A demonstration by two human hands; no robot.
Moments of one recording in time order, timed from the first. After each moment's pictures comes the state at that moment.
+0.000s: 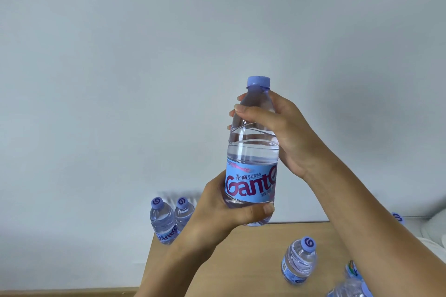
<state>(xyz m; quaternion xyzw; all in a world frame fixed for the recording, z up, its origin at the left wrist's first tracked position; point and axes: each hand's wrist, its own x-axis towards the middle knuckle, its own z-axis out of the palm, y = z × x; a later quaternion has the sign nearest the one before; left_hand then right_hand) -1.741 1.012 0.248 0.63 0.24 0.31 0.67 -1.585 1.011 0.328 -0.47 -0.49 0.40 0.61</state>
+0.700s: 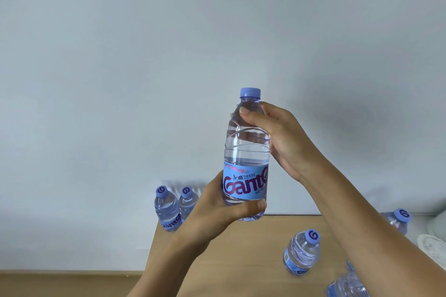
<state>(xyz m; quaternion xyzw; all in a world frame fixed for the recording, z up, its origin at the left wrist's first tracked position) -1.752 1.027 0.210 0.63 0.29 0.29 0.66 -1.587 1.024 0.291 -0.49 -0.49 0.41 0.59</state>
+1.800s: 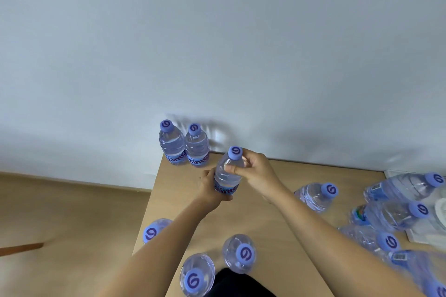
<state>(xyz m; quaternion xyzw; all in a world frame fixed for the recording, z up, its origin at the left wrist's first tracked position) -1.764 1.058 -0.045 0.60 0.56 0.18 0.55 -1.623 1.025 0.051 -0.64 -0.44 0.47 0.41</state>
